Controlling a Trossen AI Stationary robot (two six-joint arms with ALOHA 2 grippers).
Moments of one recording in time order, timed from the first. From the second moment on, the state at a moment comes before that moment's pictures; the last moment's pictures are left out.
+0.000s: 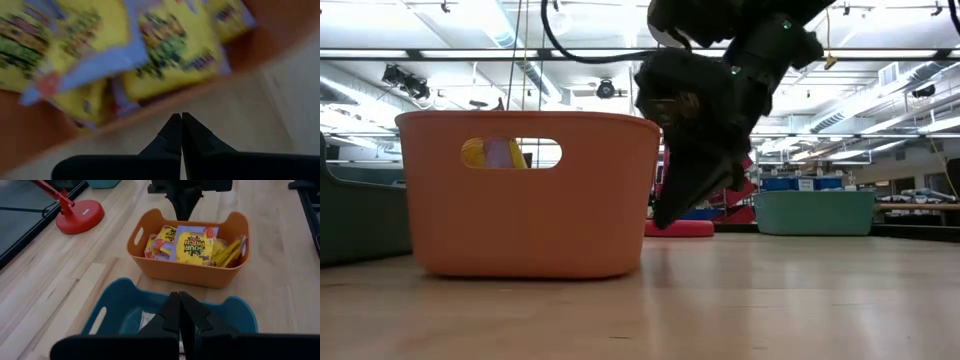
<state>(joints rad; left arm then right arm) -1.24 1.32 0.98 -1.22 -1.00 -1.49 0.21 1.92 1.18 -0.27 0.04 0.65</state>
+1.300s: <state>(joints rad) -1.24 1.32 0.98 -1.20 -1.00 -1.49 0.25 1.90 1.18 -0.12 0.06 0.63</state>
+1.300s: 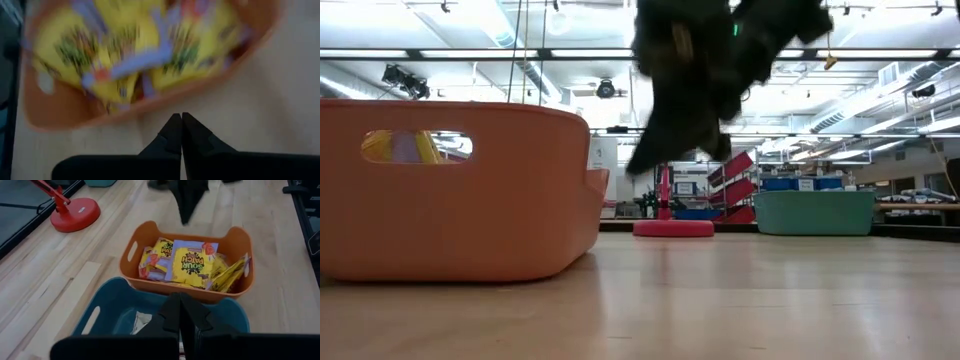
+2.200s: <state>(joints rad) -1.24 1.32 0.98 -1.08 -1.23 -1.49 0.54 2.01 1.40 0.21 0.36 0.37</state>
